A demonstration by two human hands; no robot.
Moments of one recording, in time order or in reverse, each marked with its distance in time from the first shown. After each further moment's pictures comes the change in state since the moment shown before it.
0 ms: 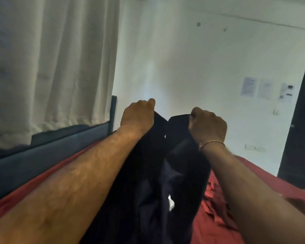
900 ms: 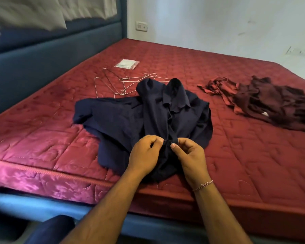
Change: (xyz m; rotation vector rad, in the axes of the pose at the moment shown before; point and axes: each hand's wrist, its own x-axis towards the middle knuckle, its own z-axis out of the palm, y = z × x) left_hand -0.424 0.000 0.079 -0.801 -0.514 -0.659; right_hand -0.432 -0.047 0.036 1.434 -0.686 0.749
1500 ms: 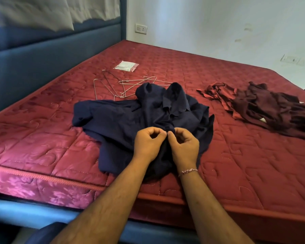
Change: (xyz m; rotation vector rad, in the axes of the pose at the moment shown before) left_hand 0.042 0.006 0.007 -0.297 0.144 -0.018; right_hand 0.045 0.001 0.037 -0.207 0.300 -0.201
